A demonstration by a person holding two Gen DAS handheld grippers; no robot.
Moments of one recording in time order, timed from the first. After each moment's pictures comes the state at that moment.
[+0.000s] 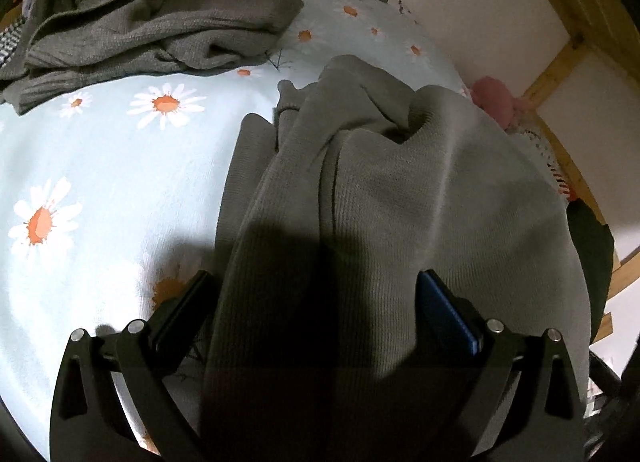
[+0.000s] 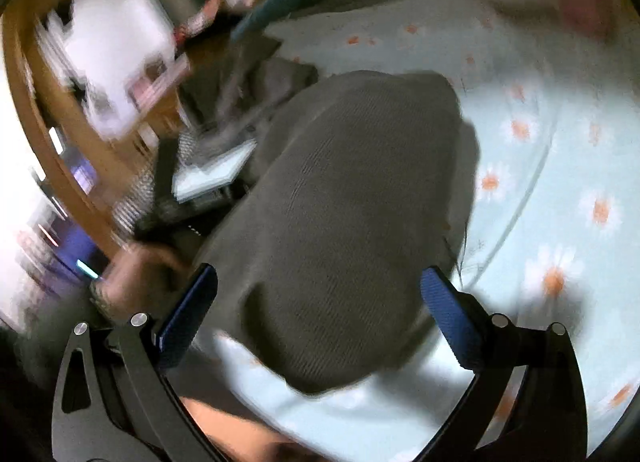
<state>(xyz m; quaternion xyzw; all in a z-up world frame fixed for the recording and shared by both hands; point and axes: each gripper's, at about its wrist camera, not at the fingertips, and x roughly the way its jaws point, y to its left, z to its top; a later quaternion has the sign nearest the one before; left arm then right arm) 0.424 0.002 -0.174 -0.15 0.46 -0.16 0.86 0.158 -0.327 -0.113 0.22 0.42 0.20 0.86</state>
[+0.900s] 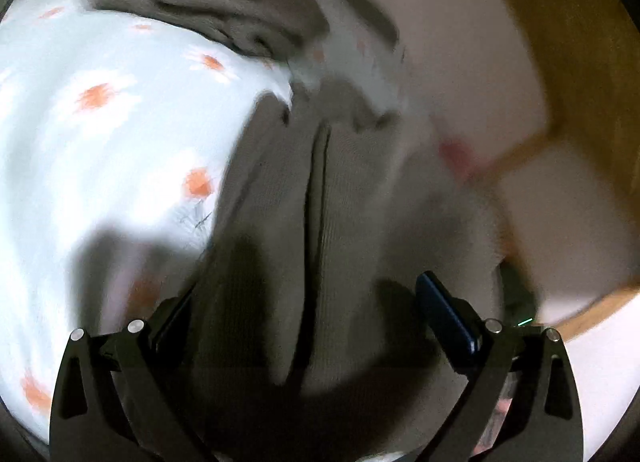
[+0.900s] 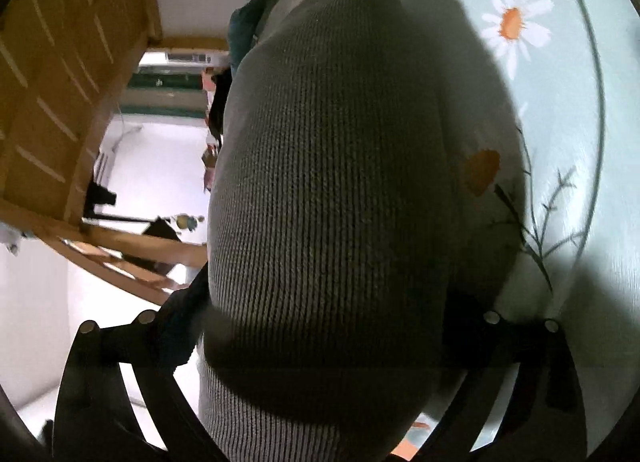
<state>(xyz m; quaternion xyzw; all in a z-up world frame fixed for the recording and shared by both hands) 0.303 0.054 -0.165 -0.36 0.38 -0.17 0.83 0.222 -0.340 -0.219 0.53 0.42 0.28 0.68</state>
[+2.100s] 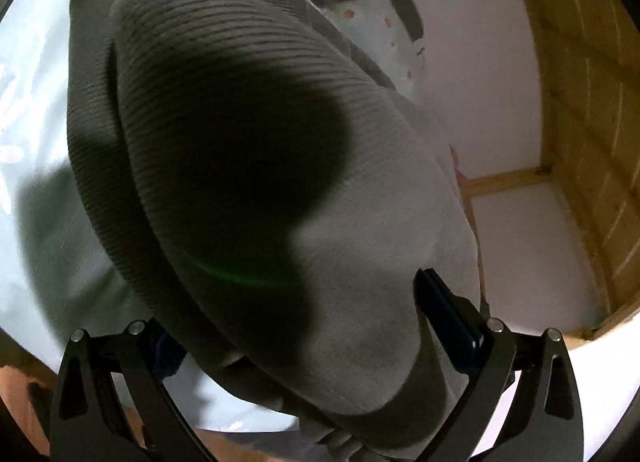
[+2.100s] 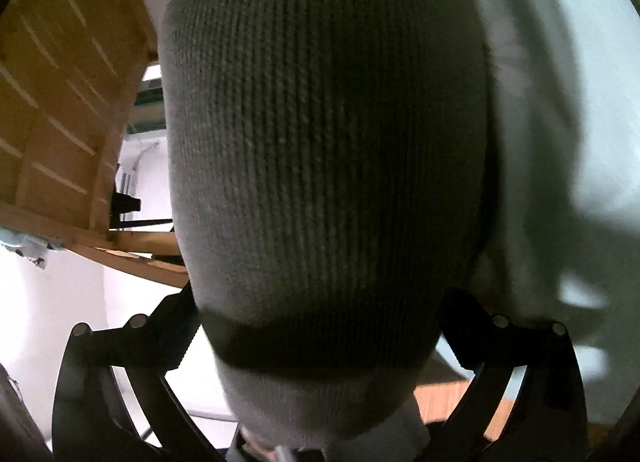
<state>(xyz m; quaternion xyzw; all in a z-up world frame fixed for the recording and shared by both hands) 0.258 0.004 -0.194 -0.45 0.46 -0.18 0.74 0.165 -0.302 -0.247 0.59 0.42 0.31 0.62</state>
